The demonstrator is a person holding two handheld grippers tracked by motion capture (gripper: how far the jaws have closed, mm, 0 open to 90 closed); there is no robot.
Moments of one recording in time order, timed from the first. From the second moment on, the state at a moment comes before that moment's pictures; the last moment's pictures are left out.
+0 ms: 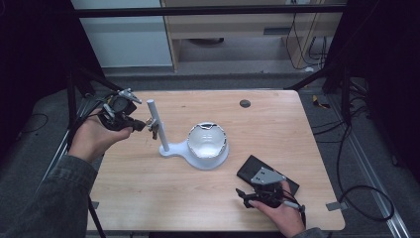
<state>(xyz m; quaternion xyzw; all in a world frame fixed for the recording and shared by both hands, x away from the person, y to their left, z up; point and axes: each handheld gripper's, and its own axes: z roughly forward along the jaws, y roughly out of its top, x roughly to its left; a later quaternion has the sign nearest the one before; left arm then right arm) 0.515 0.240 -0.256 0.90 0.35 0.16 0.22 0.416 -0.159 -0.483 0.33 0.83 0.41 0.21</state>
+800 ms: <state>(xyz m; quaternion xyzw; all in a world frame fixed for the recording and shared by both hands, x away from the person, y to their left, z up) 0.522 0.236 -0.258 0.89 0.35 0.18 0.23 0.417 -0.159 -0.483 0.33 0.83 0.40 0.21</state>
